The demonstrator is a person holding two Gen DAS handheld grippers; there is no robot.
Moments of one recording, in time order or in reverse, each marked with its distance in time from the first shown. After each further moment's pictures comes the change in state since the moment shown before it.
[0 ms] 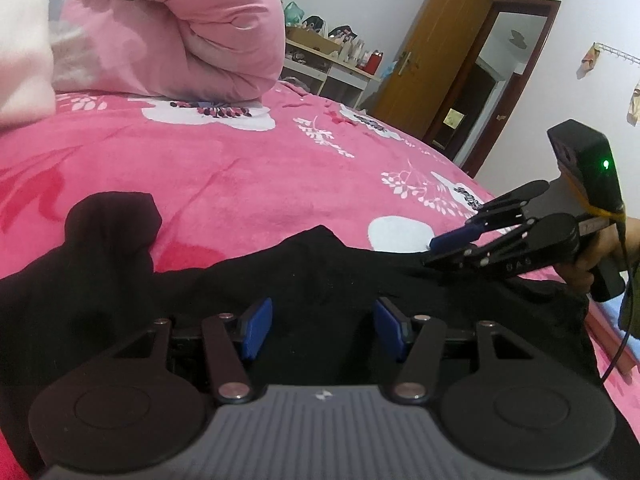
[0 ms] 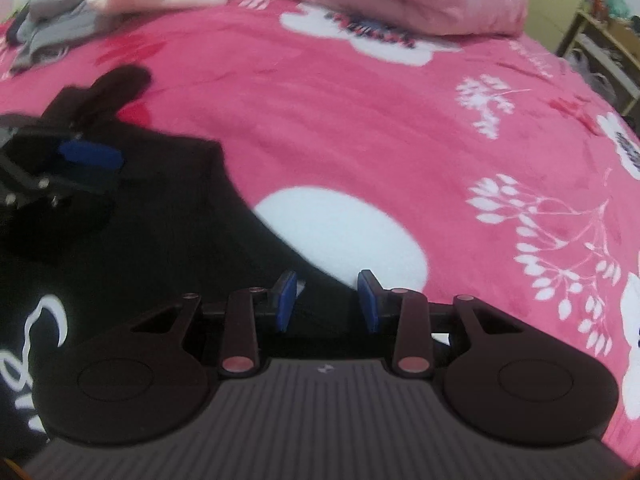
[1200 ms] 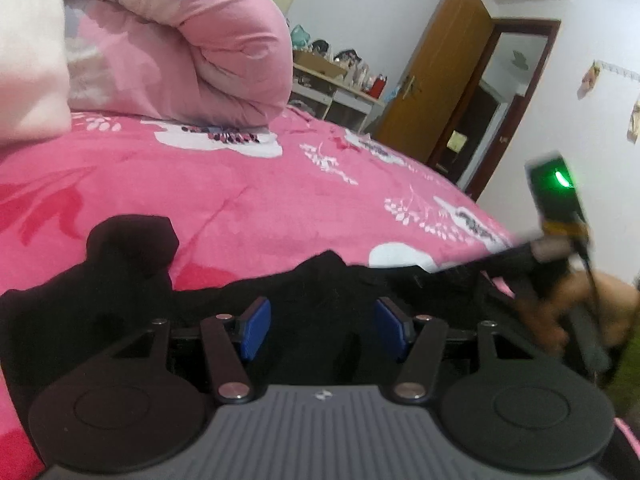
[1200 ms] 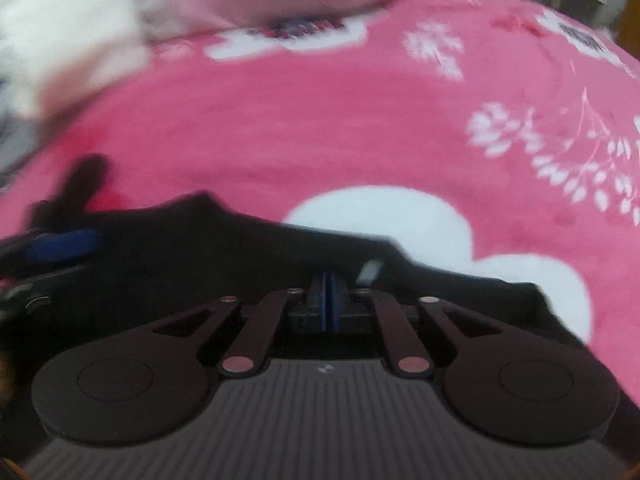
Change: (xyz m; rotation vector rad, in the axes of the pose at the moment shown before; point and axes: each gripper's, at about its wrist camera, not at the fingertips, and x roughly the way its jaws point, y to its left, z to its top) left arm -0.014 0.000 -0.001 -0.012 -0.062 0.020; right arm 0.023 0.006 -0.004 0.495 -0.077 -0.038
